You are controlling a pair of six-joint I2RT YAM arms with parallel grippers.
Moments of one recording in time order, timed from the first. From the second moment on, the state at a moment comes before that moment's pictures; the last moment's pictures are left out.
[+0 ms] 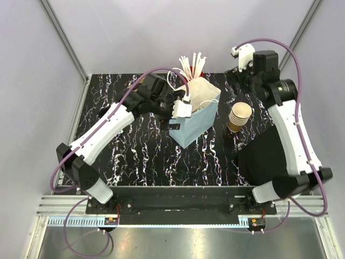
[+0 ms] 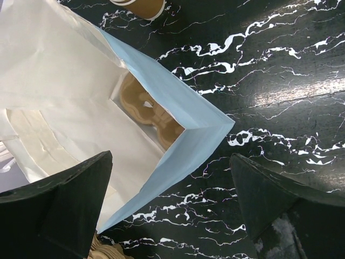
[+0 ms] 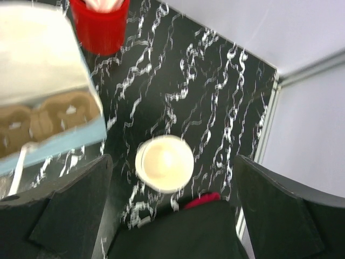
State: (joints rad) left arm -0.66 1.59 1.68 -0.90 0.58 1.02; right arm 0.25 1.41 1.77 -0.88 0.08 -0.33
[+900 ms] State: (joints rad) left arm -0.56 1.29 1.51 -0.79 0.38 0.76; right arm 0.26 2.07 2.40 -1.23 -0.27 -0.23
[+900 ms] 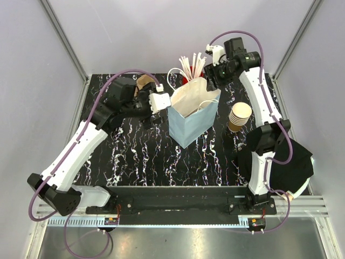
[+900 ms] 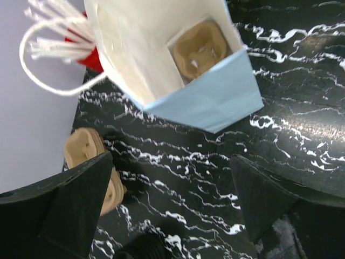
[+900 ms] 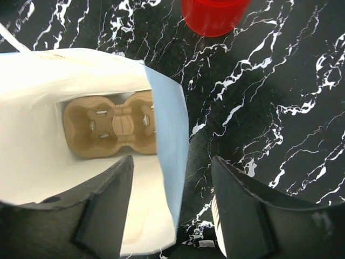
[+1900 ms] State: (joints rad) left arm -0.51 1.22 1.33 -0.69 0.27 0.67; right arm 0.19 2.13 2.60 -1.21 -0.05 -0.25
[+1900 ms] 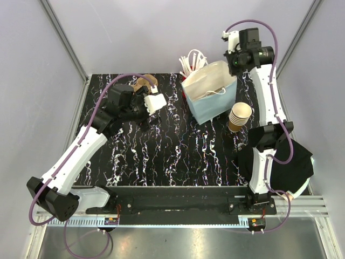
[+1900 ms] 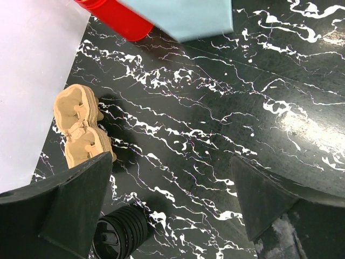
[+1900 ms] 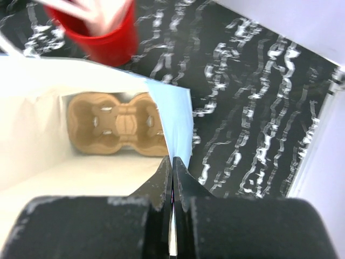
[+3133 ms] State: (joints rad) left arm -0.51 1.23 1.30 -0.59 0.22 0.59; right arm -0.06 1.83 2.44 -1.09 -0.25 -0.23
